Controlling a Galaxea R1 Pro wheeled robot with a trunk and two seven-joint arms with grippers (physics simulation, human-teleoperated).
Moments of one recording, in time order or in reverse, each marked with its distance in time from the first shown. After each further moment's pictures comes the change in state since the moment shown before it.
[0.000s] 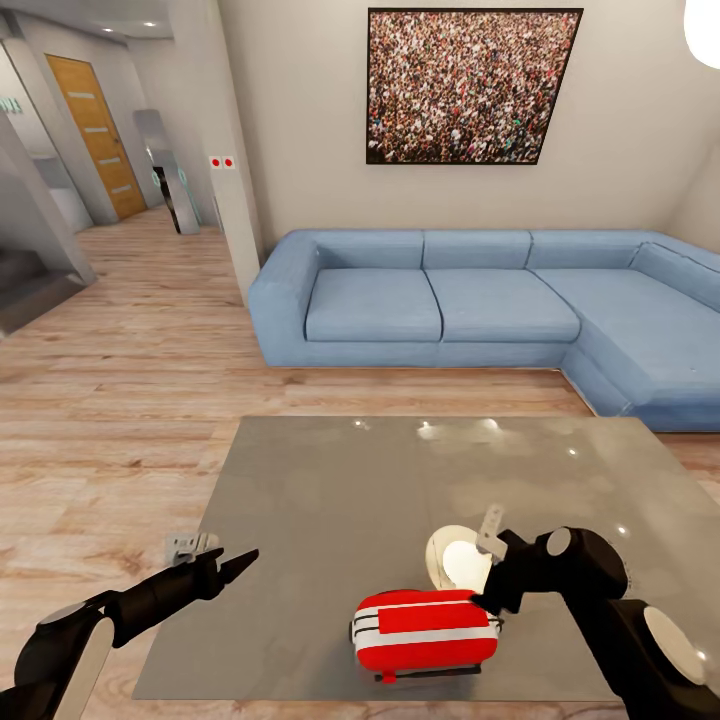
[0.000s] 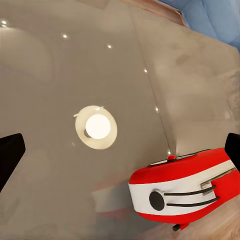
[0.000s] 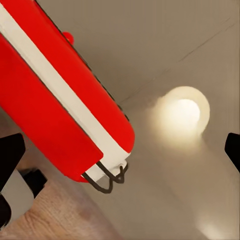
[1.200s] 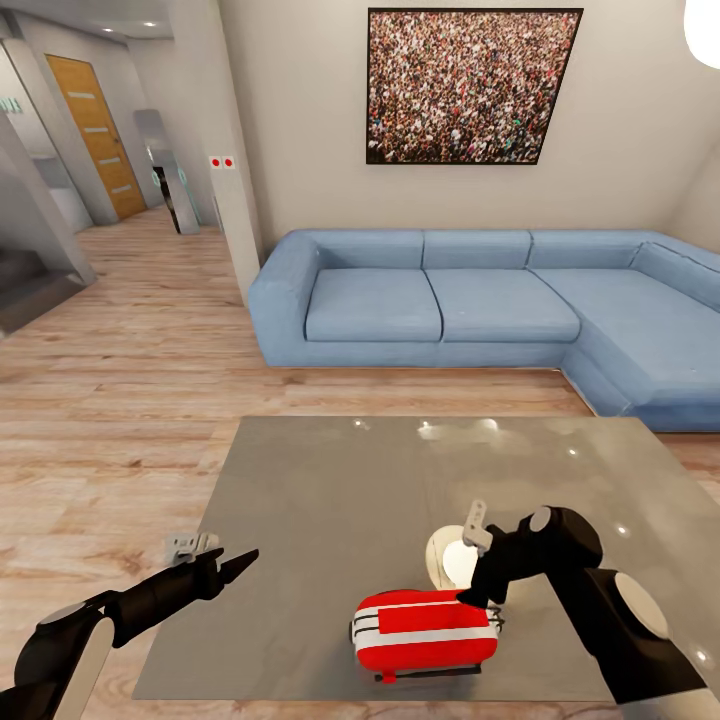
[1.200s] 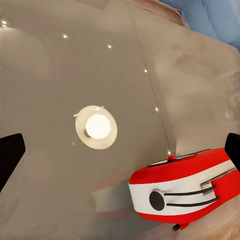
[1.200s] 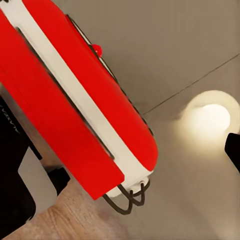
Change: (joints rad) left arm 0.000 0.000 0.000 0.000 0.000 0.000 0.000; right arm -0.102 0.020 0.027 0.130 -0.006 -0.008 0.108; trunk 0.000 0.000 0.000
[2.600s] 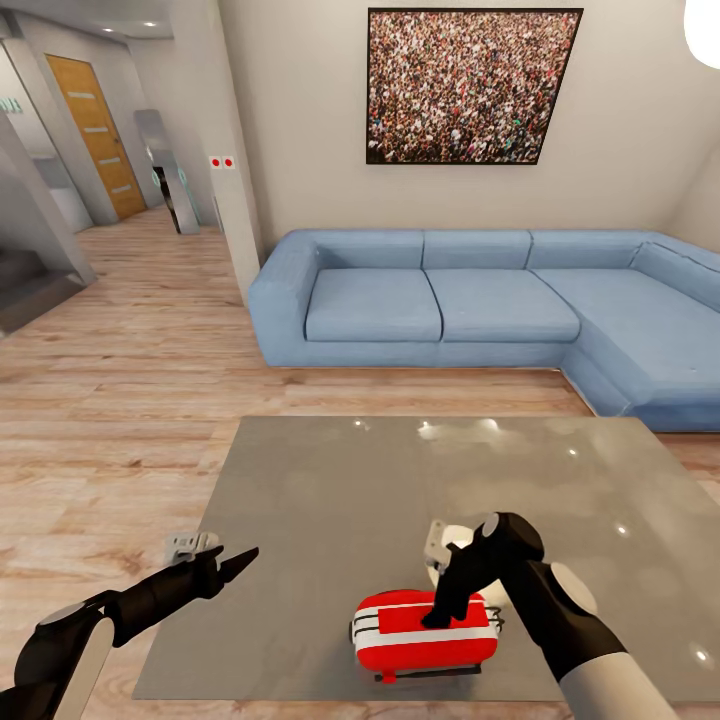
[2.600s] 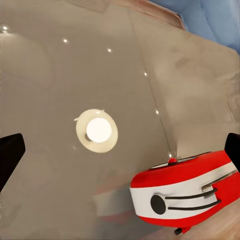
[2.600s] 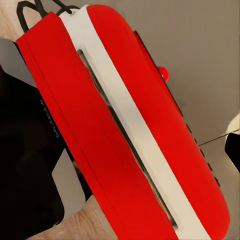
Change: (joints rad) left arm 0.000 0.000 0.000 0.000 0.000 -0.019 -0.001; right arm -0.072 0.122 0.055 0.274 0.003 -0.102 -0.014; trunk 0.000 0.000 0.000
